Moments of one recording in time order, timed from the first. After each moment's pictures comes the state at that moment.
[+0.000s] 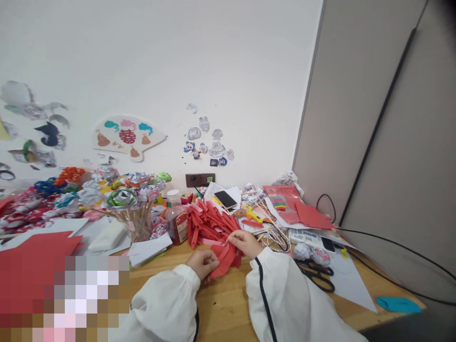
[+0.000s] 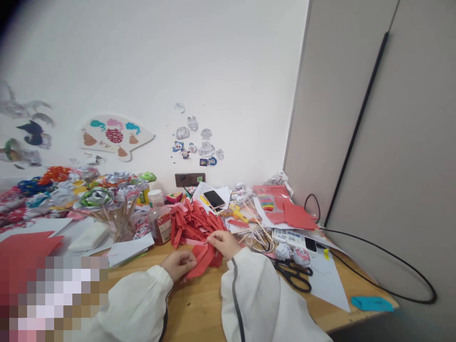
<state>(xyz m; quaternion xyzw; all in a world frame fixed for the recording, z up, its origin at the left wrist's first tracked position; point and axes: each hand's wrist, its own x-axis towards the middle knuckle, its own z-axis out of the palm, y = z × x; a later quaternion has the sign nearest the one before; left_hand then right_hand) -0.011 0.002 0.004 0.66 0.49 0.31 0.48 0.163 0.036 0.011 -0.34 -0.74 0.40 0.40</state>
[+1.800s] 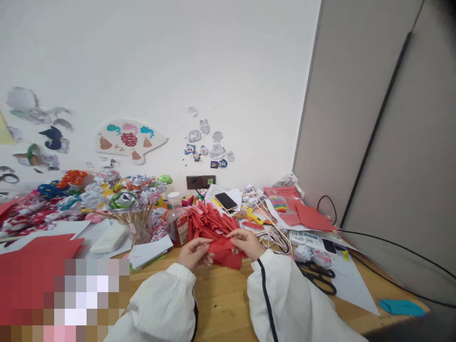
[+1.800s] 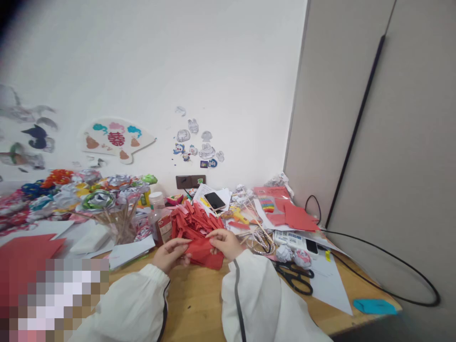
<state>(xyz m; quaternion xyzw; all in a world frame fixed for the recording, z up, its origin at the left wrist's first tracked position) -0.022 0.010 0.022 0.49 0.41 0.51 0.58 0.161 0.037 0.013 -0.30 -0.65 0.51 0.48</state>
